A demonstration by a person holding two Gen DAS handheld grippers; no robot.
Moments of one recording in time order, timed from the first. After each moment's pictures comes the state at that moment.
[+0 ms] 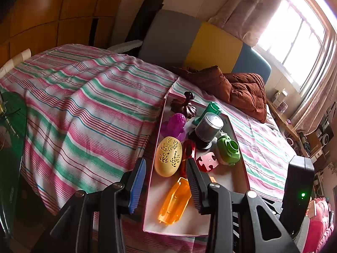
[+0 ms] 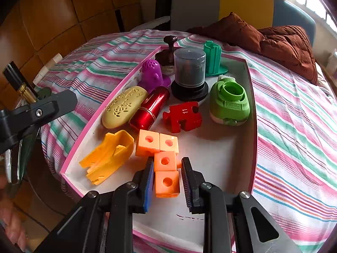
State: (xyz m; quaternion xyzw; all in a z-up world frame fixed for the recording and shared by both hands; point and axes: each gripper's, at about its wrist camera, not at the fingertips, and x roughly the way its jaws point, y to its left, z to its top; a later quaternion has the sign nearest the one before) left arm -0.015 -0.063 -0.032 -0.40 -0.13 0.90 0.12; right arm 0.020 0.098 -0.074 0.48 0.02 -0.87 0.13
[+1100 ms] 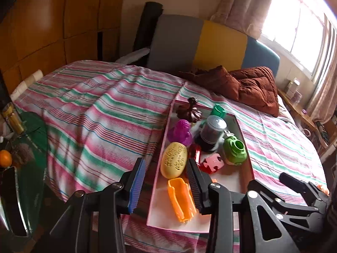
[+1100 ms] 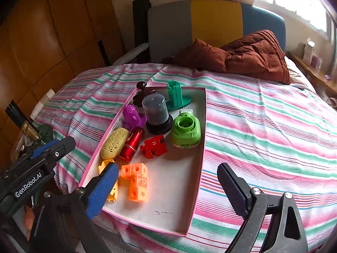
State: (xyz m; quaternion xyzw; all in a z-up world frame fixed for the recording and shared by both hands) left arm 0.000 -0.042 -0.003 -0.39 -0.06 0.92 0.05; right arm 0.042 0.139 -0.010 0.42 -0.04 -0.91 0.07
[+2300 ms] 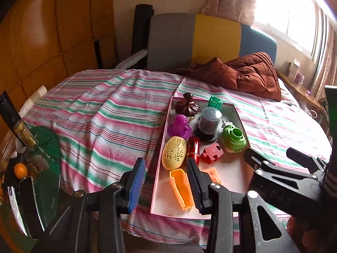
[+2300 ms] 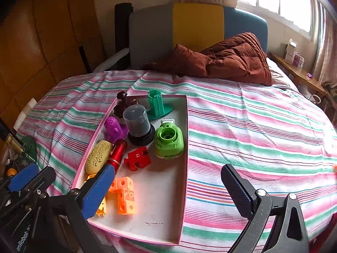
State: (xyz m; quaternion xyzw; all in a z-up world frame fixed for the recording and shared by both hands) left arm 0.016 -0.018 0.010 -0.40 0.01 0.92 0.05; right arm 0.031 0.142 -0.004 0.41 -0.03 -0.91 0.00
